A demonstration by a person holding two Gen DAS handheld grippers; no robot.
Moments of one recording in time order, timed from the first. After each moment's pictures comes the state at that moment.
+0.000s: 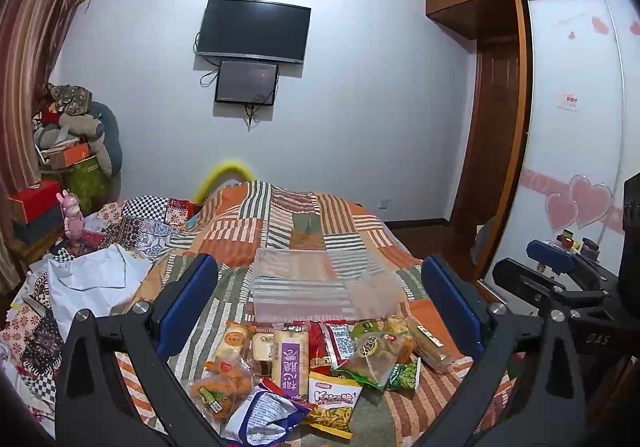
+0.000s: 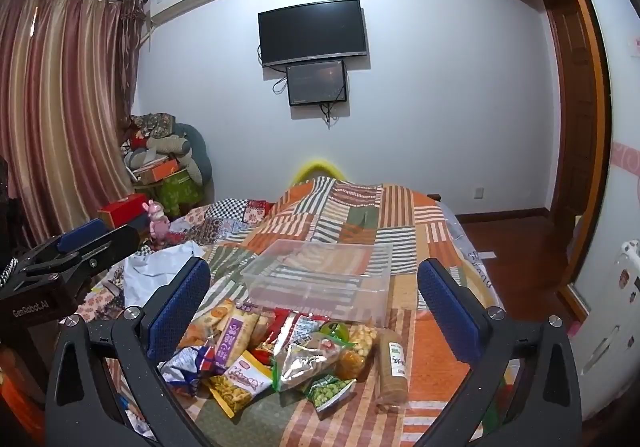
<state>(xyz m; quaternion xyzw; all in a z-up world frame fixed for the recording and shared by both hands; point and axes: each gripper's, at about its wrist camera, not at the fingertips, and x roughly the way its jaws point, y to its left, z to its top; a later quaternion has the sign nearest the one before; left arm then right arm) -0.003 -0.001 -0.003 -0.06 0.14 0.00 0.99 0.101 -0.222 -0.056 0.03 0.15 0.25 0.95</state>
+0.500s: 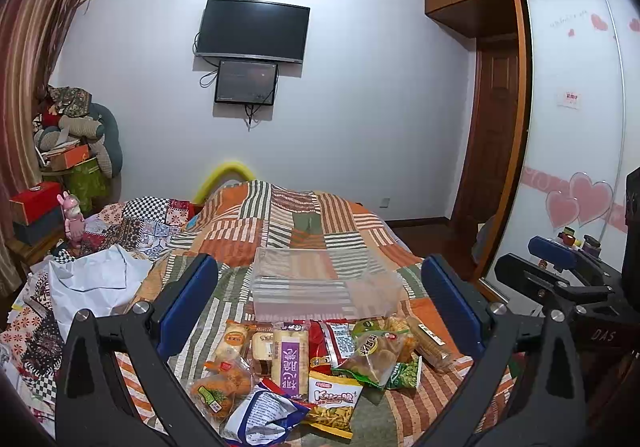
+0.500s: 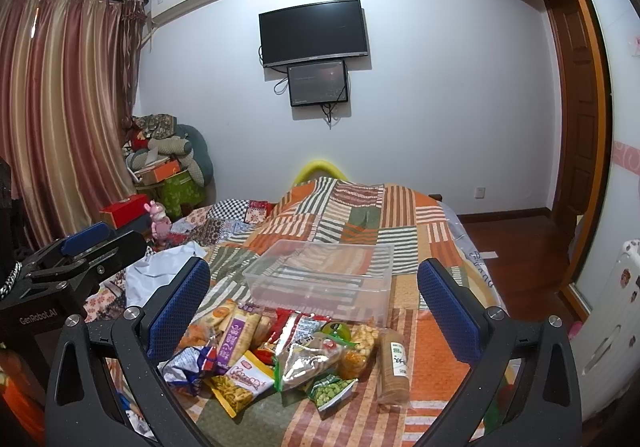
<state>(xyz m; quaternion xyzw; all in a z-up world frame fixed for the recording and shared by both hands) -0.003 -0.001 -0.003 -0.06 0.14 0.00 0.99 0.101 -0.224 -0.055 0.03 0.15 0.26 0.95</state>
